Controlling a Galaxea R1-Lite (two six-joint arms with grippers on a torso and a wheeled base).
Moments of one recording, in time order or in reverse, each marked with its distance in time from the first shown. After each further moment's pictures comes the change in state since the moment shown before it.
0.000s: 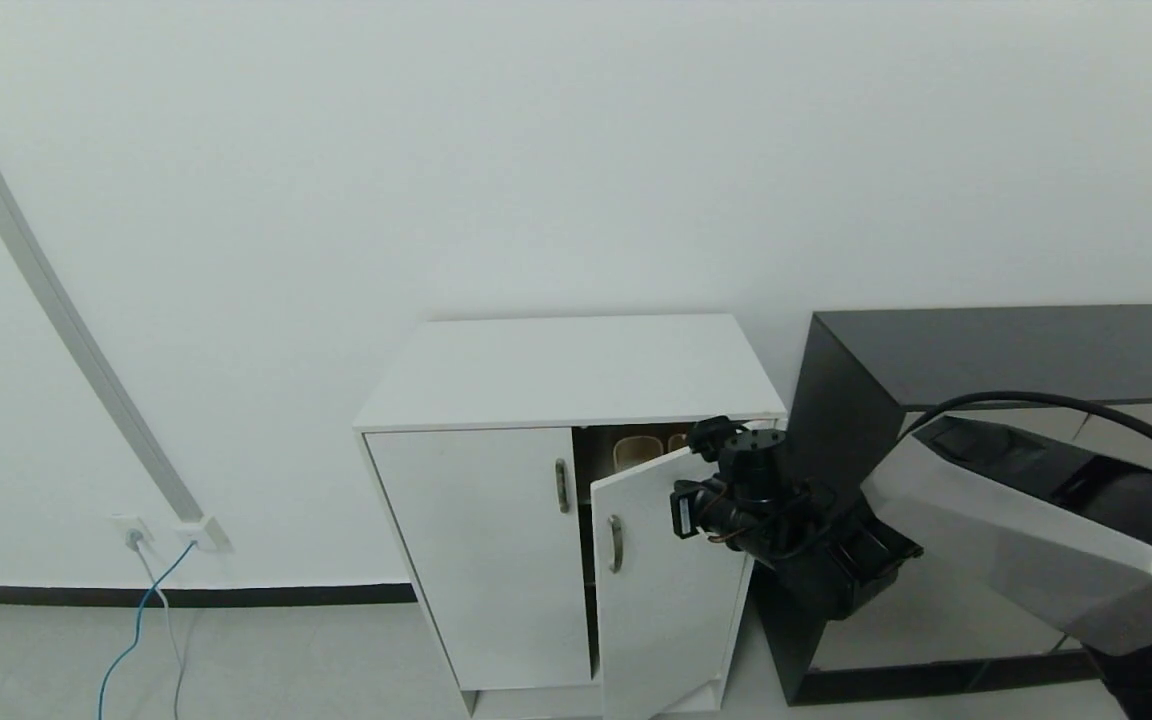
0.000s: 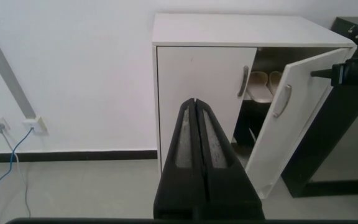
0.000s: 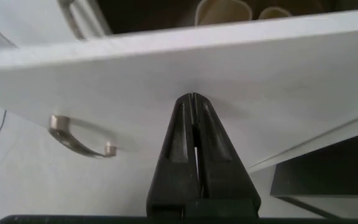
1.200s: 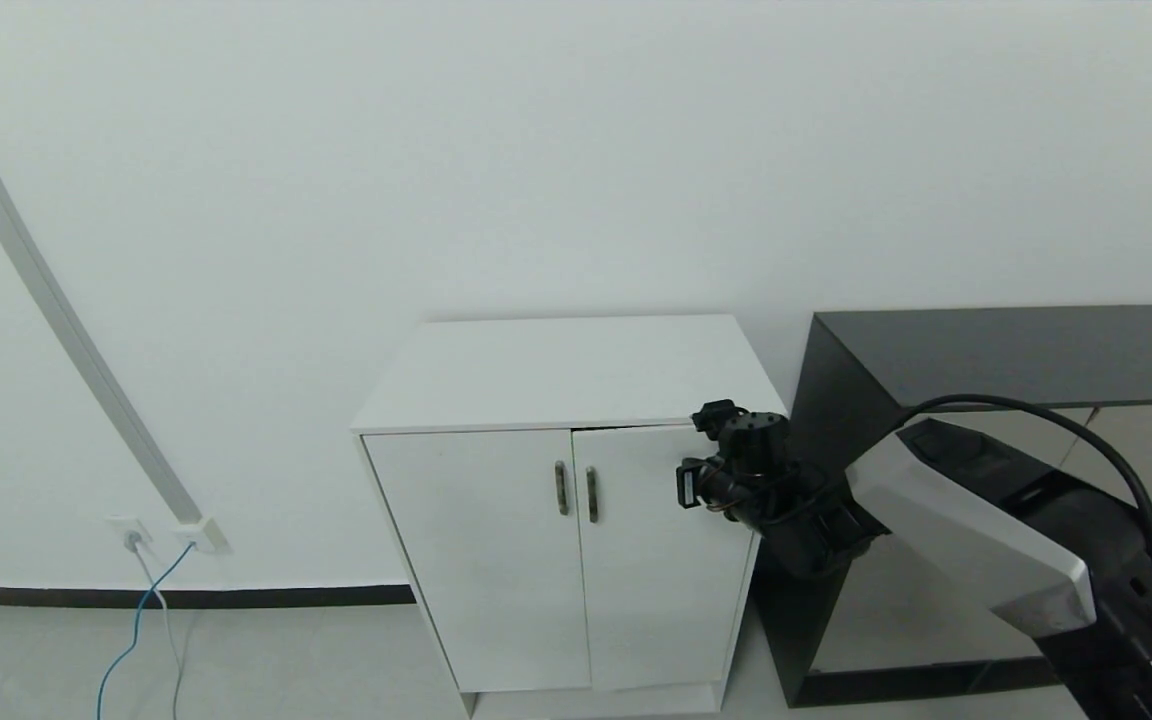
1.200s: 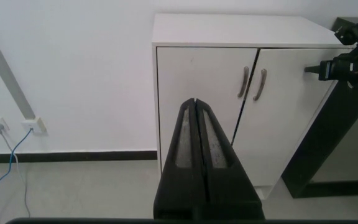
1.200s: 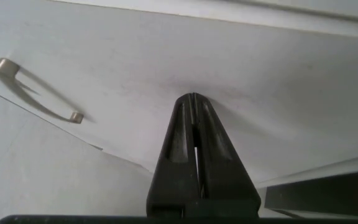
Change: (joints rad) left arm 0.000 0.000 0.000 0.000 0.000 0.000; right arm -0.072 0.134 -0.269 0.101 -0.001 0.000
